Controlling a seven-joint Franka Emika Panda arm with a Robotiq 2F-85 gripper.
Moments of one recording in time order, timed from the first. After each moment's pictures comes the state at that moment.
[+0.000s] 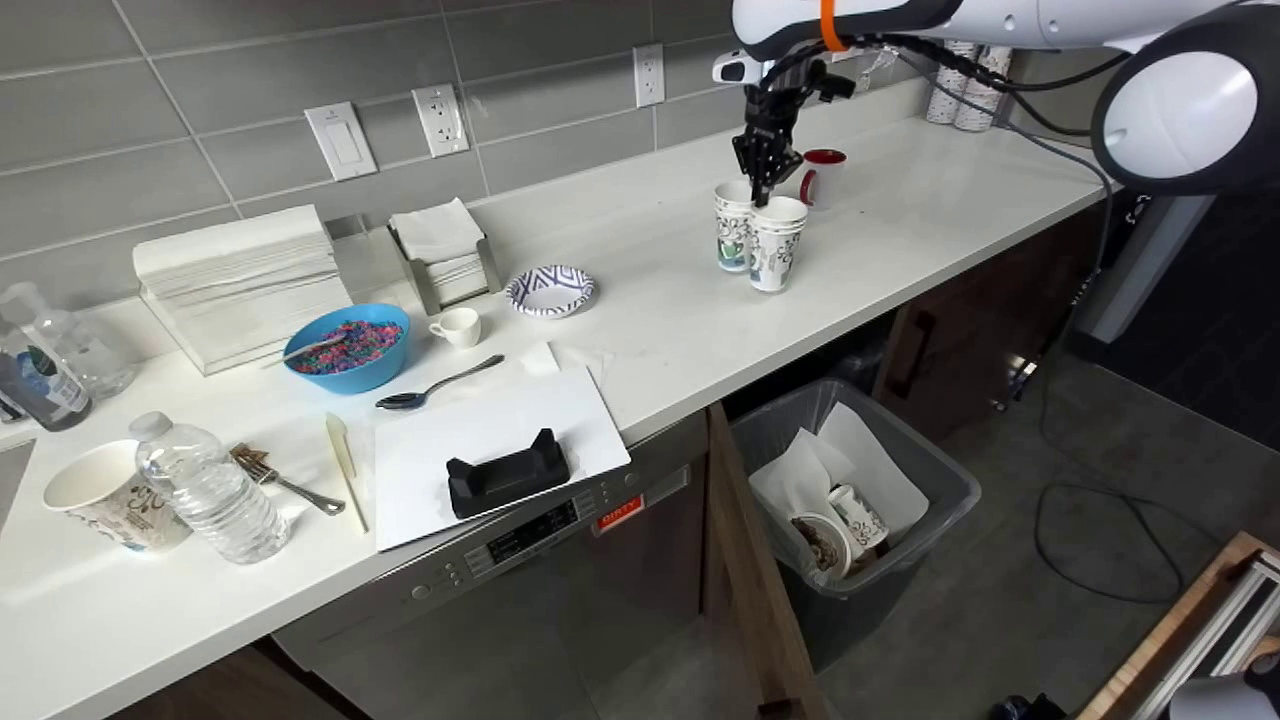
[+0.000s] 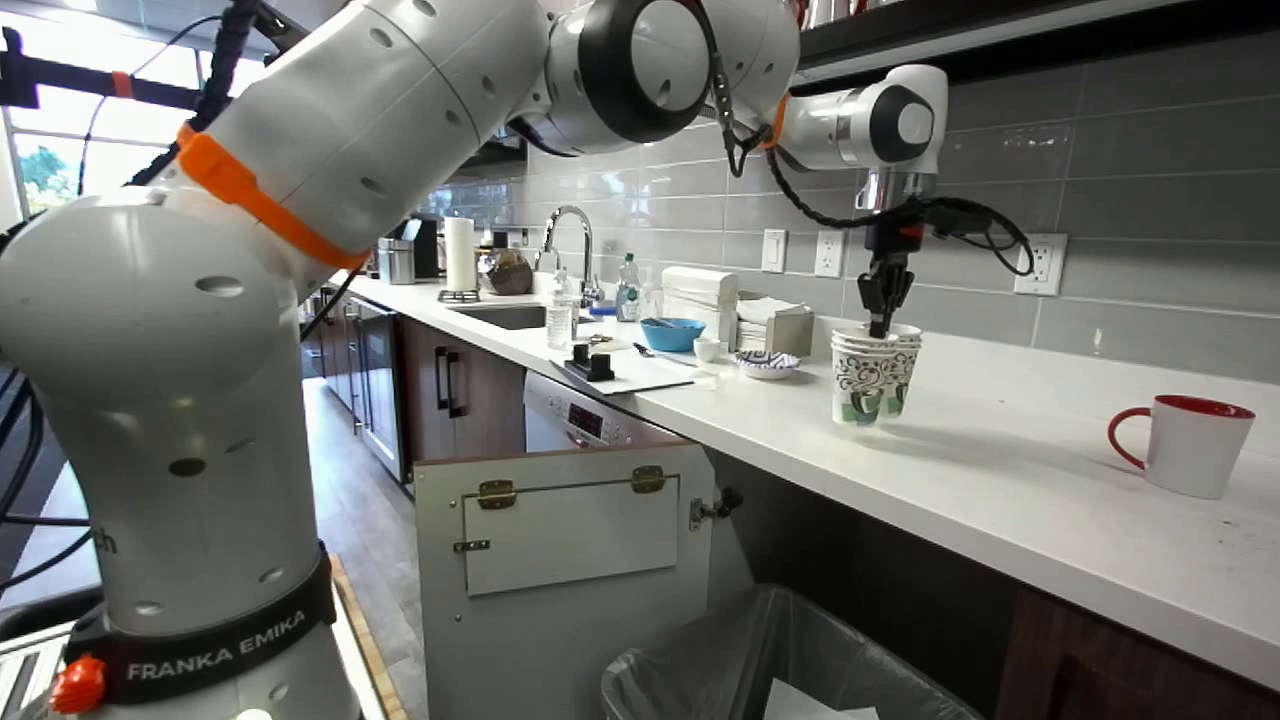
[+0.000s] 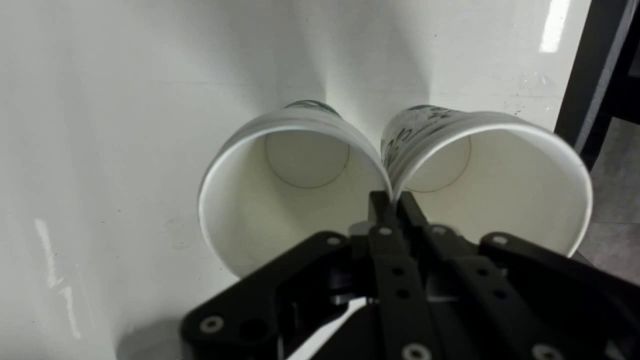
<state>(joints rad) -0.08 0.77 0.02 -0.94 0.00 1.76 -1.69</state>
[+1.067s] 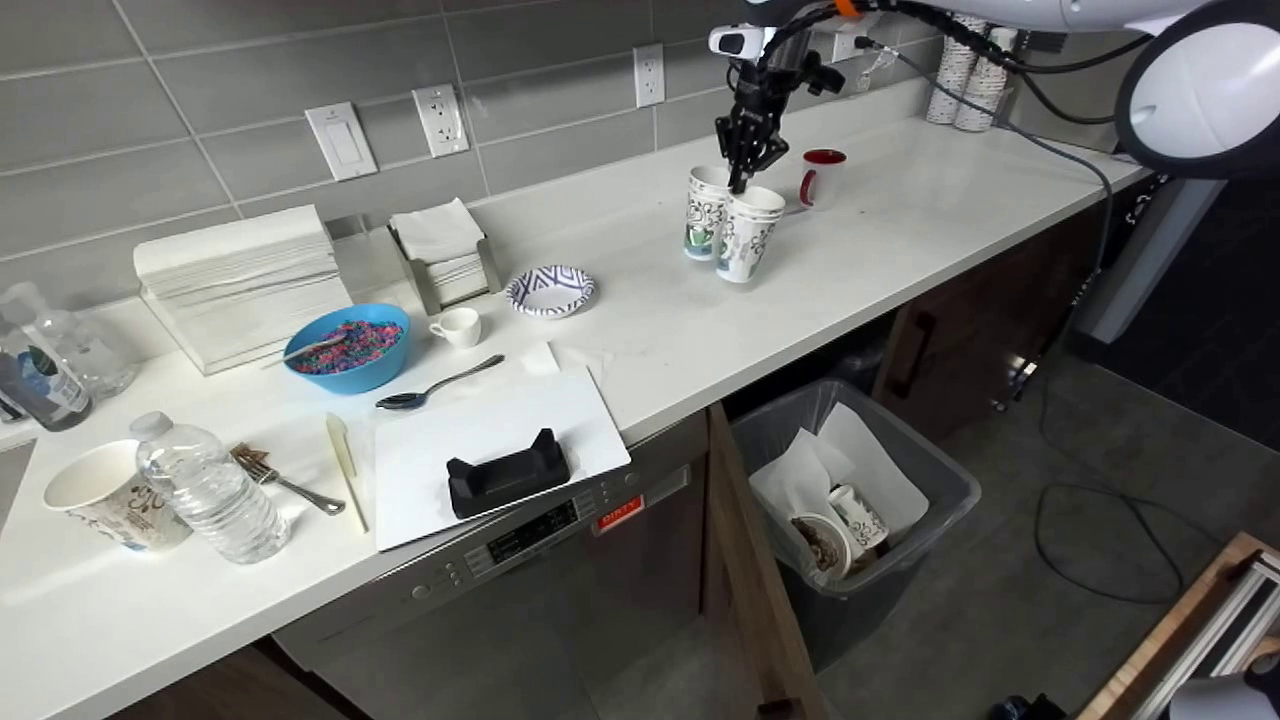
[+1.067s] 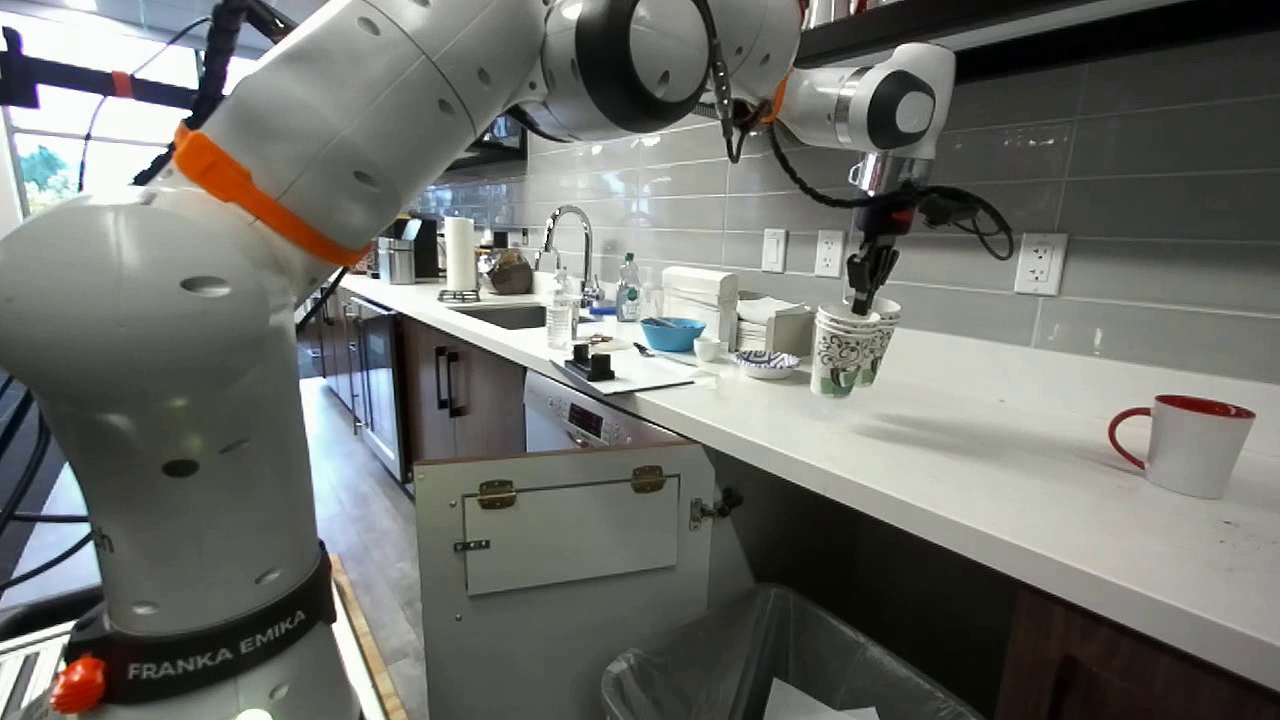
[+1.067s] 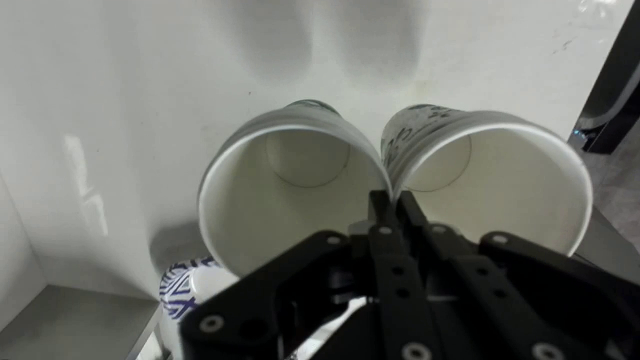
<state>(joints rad) -0.13 0.74 0.09 -0.95 0.13 1.79 -1.78</state>
